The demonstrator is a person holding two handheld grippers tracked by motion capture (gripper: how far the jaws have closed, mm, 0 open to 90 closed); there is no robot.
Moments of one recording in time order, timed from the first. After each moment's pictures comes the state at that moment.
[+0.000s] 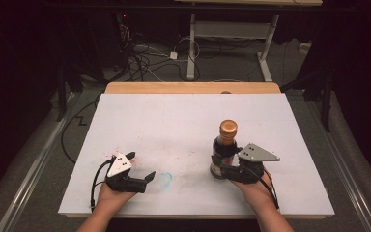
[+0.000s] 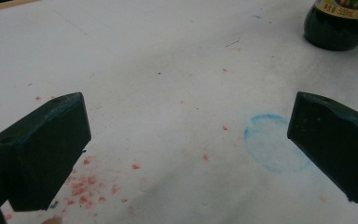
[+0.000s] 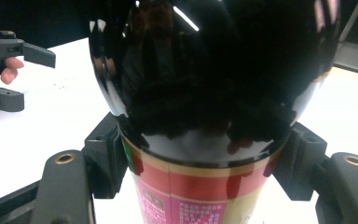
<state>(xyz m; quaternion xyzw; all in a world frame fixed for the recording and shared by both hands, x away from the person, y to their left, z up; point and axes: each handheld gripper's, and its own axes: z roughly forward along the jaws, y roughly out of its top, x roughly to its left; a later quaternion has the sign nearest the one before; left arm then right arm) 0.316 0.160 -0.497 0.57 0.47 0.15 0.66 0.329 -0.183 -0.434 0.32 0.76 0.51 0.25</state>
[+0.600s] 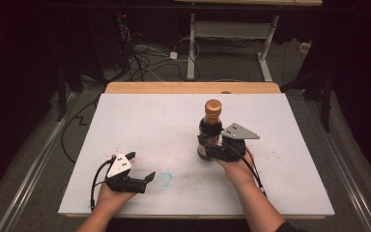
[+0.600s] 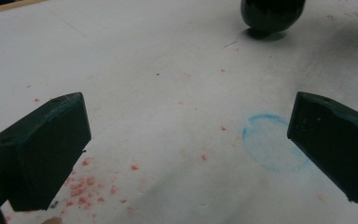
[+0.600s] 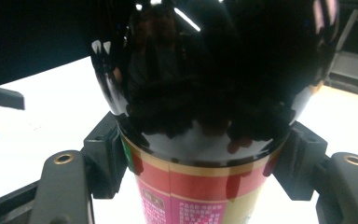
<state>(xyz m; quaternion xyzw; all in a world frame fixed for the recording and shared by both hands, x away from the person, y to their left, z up) 0.315 0.161 -0.497 0.58 0.46 0.15 0.66 0.383 -0.142 -0.423 0.33 0.74 0.52 0.26</state>
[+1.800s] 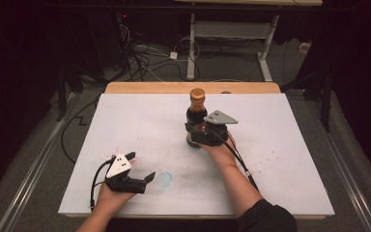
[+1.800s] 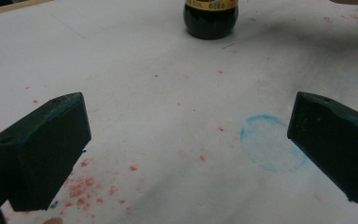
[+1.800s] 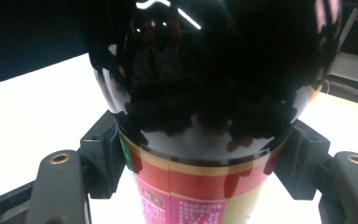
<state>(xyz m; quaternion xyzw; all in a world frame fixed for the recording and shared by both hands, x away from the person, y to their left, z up) 0.314 0.161 -0.496 0.57 0.46 0.15 0.66 0.437 -0.105 -0.438 0.34 0.74 0.52 0.26</state>
